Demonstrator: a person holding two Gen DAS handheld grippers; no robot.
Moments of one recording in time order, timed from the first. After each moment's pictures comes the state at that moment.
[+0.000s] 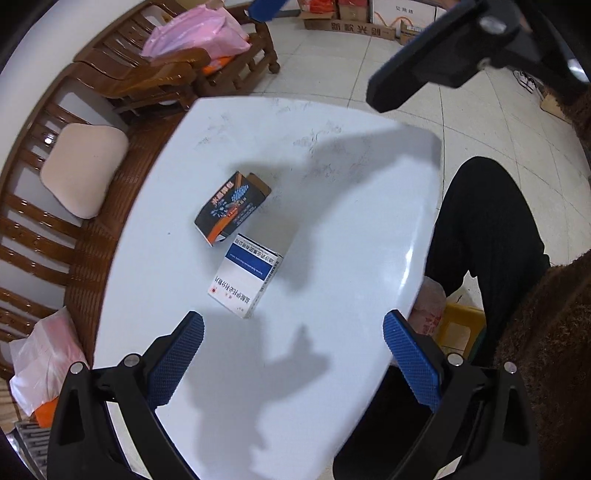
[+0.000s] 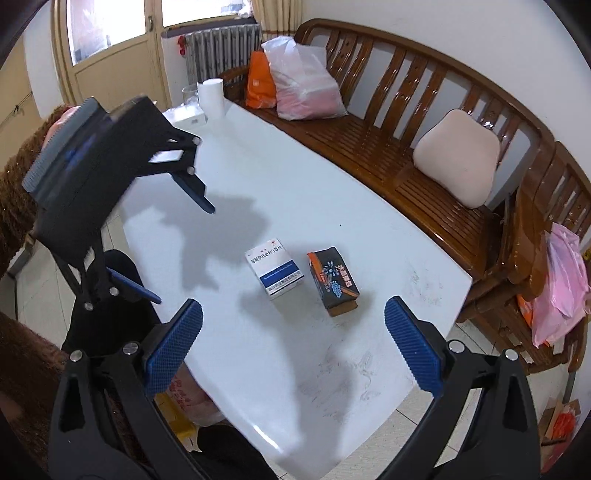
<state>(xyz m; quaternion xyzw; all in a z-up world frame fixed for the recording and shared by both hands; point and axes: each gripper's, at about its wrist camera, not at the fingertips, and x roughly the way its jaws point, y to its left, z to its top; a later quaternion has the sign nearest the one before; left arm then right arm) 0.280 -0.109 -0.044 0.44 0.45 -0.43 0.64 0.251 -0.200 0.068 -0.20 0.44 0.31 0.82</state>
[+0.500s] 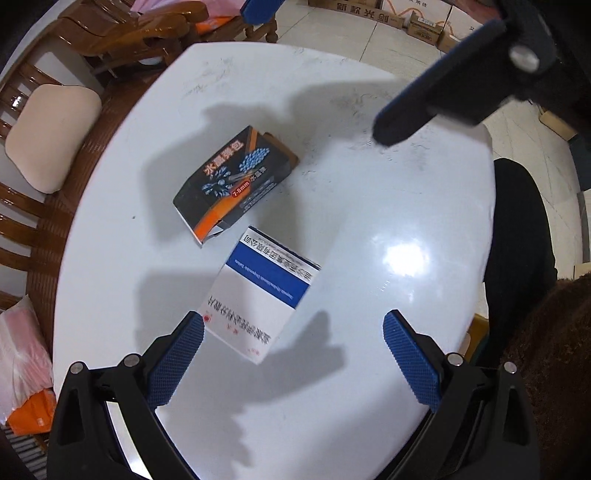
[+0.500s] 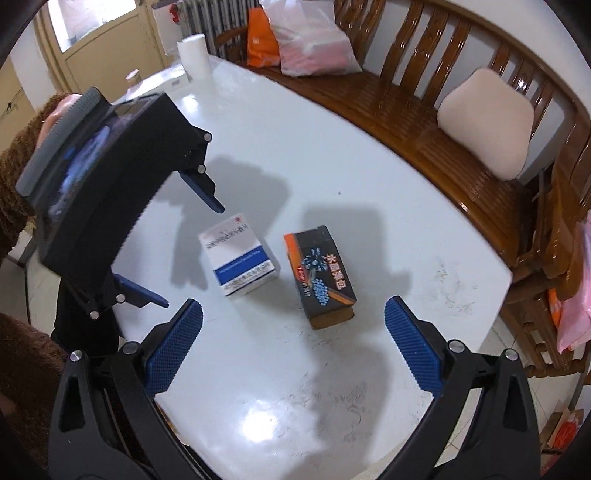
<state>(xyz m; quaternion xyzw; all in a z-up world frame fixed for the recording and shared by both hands) 0.359 -0.130 -0.126 0.41 0.51 -0.44 0.61 0.341 -0.198 -0.018 -0.20 0.51 0.33 0.77</state>
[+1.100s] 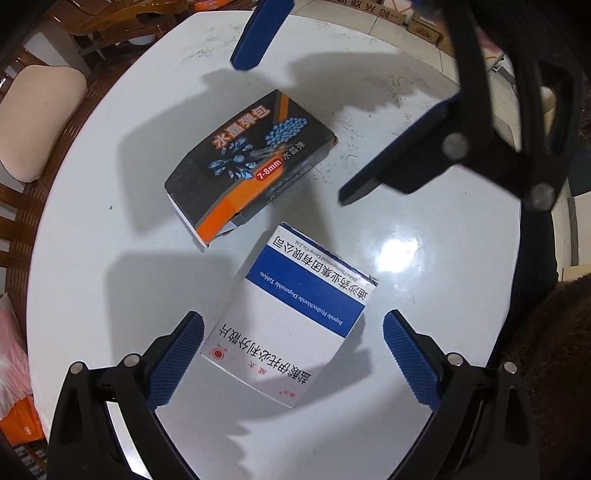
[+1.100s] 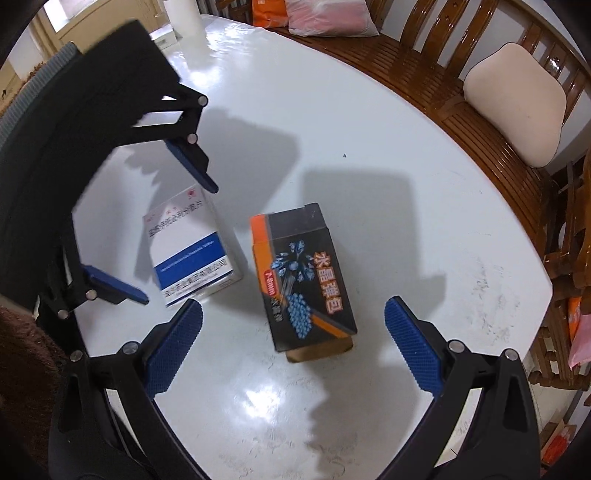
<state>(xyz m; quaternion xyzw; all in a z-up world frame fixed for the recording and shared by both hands) 0.398 -0.127 -0.168 0.39 0.54 -0.46 0.59 0.379 -0.185 -0.088 -0.21 0.56 0.34 0.73</state>
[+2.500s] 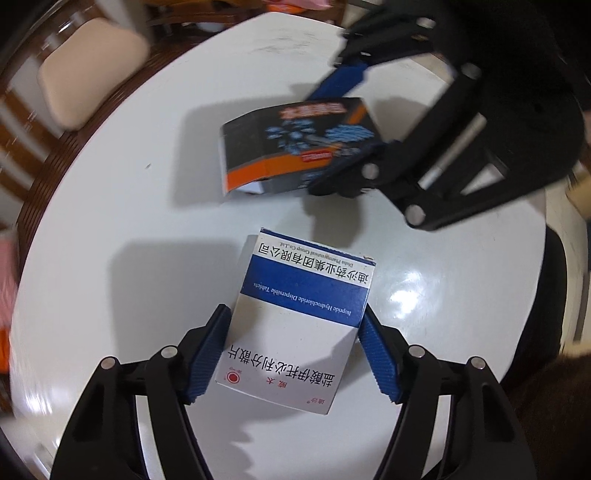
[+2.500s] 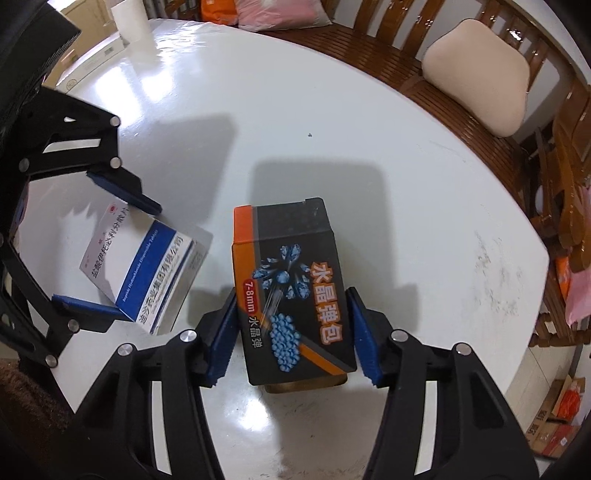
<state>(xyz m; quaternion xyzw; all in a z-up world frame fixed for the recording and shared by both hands) 0.398 -0.097 -0.173 0.30 0.56 -0.37 0.68 0.379 -0.176 -0.116 -0.20 0.56 0.23 0.77</state>
